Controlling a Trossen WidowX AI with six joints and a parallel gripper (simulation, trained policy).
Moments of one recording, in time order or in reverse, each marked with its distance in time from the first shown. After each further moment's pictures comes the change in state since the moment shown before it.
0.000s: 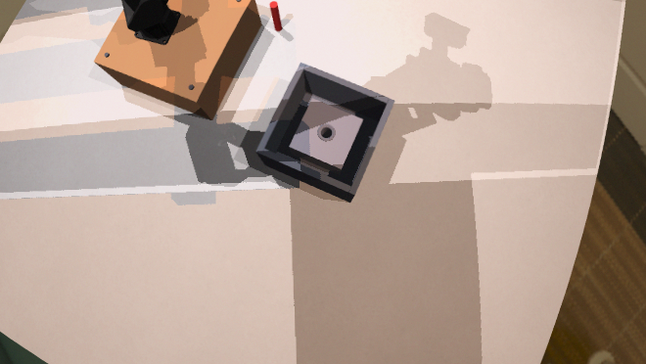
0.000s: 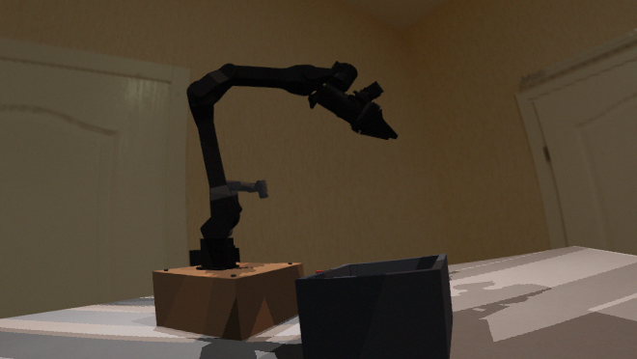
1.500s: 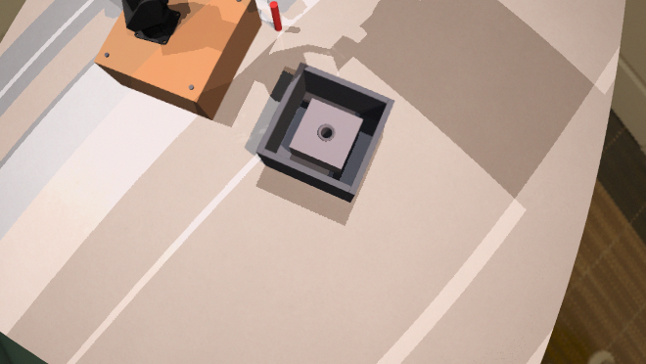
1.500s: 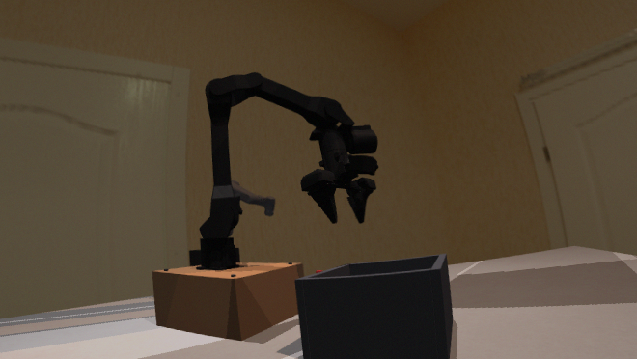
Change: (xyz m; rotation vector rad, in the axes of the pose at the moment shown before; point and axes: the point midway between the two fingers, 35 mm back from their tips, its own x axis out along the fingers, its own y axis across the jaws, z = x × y) arm 0.012 -0.111 -0.191 0.464 0.606 -0.655
